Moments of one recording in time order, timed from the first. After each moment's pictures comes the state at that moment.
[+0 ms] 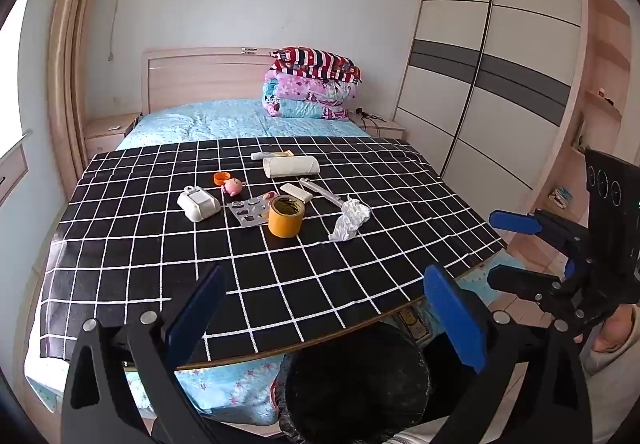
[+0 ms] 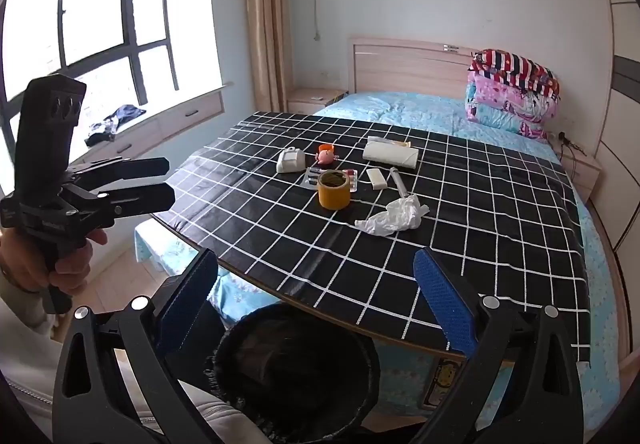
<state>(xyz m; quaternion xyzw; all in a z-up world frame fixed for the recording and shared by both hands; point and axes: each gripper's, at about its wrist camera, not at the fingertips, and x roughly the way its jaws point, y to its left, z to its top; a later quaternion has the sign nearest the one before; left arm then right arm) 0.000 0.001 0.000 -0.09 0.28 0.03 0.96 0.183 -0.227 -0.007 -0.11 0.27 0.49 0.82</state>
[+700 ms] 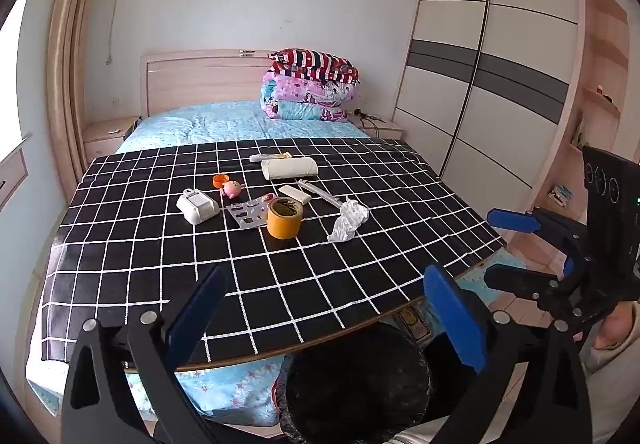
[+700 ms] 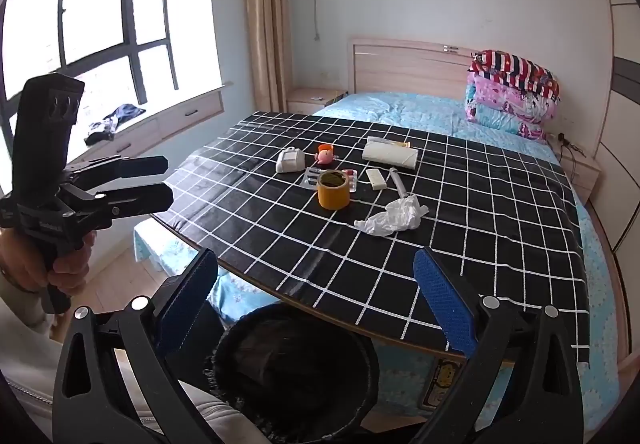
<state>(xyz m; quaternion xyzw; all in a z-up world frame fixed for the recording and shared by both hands) 0.001 0.001 0.001 -0.09 0.28 0.02 0.96 0.184 -0.227 -0.007 -0.12 0.27 0.49 0.82</state>
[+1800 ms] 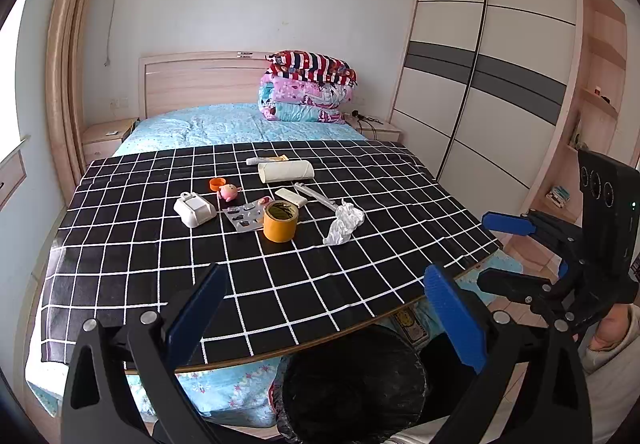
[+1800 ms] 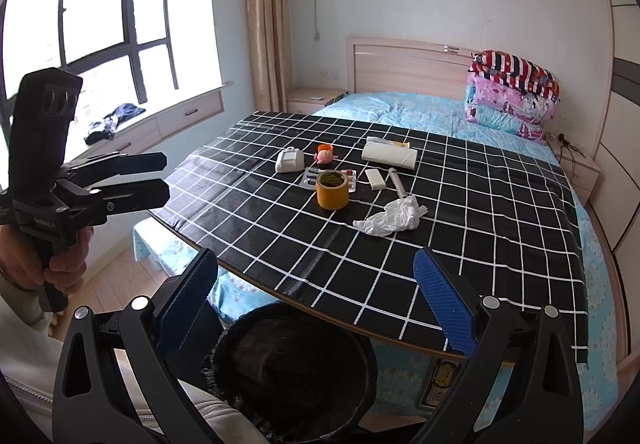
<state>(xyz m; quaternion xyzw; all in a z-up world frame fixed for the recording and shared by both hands) 0.000 -0.005 0.004 -0.08 0.28 0.02 0.96 0.184 -0.230 -0.007 -0.12 0.27 0.49 0.82</state>
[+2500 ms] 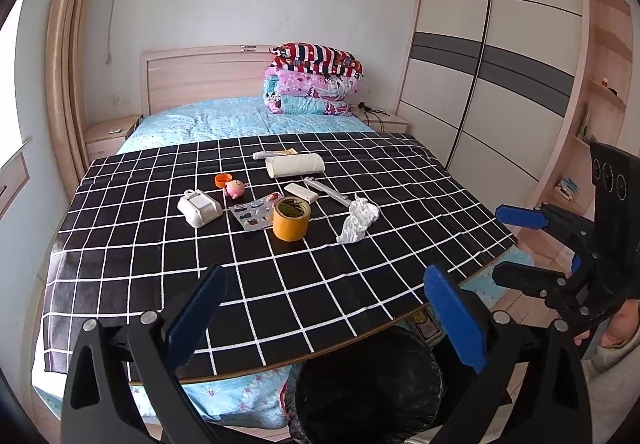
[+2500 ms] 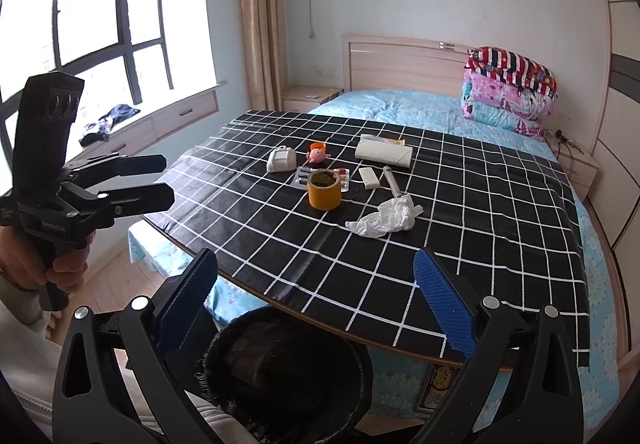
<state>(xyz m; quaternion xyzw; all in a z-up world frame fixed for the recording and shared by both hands) 0.023 0.006 -0.004 -0.07 0.29 0.03 0.95 0.198 -0.223 -0.013 -0.12 0.27 0.48 0.82</state>
